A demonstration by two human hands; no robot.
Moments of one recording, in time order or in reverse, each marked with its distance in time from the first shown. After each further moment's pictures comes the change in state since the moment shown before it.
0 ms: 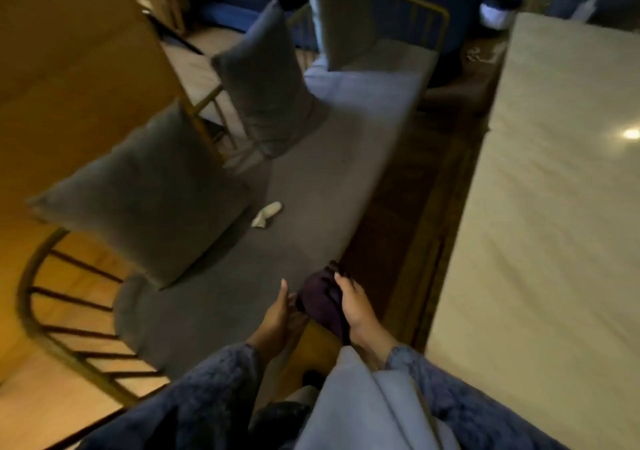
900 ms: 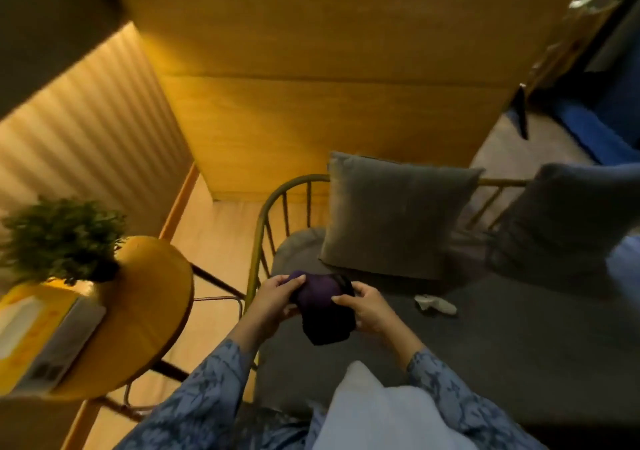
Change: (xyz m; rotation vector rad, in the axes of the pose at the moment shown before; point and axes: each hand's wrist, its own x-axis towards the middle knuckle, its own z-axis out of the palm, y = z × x) left_hand -0.105 0.057 -0.172 -0.684 0.737 0.400; right_hand 0.036 -0.022 0.259 -1.006 -0.948 0.069
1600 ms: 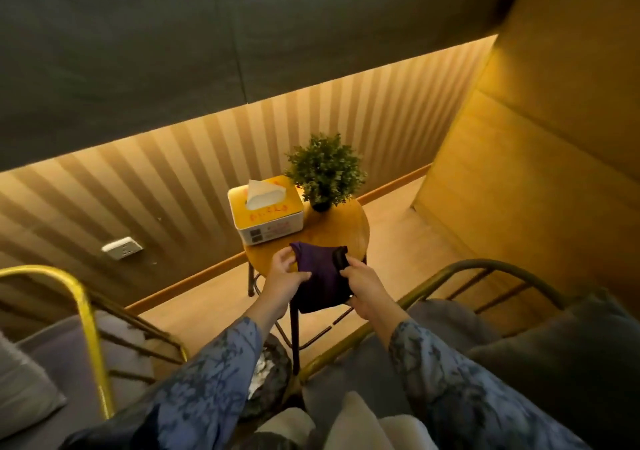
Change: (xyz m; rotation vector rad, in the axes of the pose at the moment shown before) left_hand -0.052 -0.030 -0.188 -0.530 0.892 0.225; right_hand 0.061 -0.034 0.272 -0.518 -0.596 0.133
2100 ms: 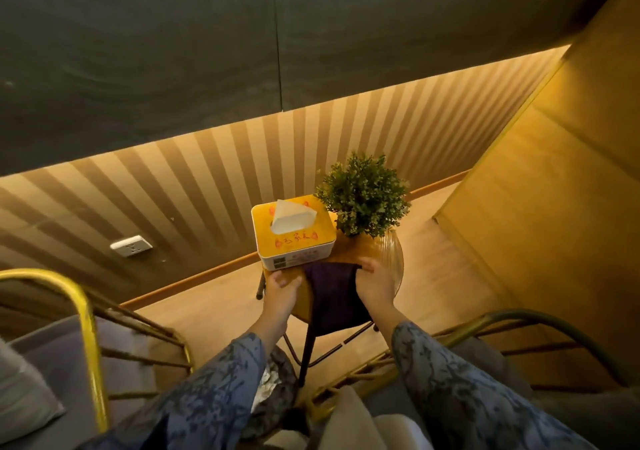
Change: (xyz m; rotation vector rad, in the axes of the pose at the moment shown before) left_hand 0.098 -0.006 -0.051 -0.084 0.218 -0.177; right_hand 0.107 -0.030 0.047 -0.573 0.286 -0.252
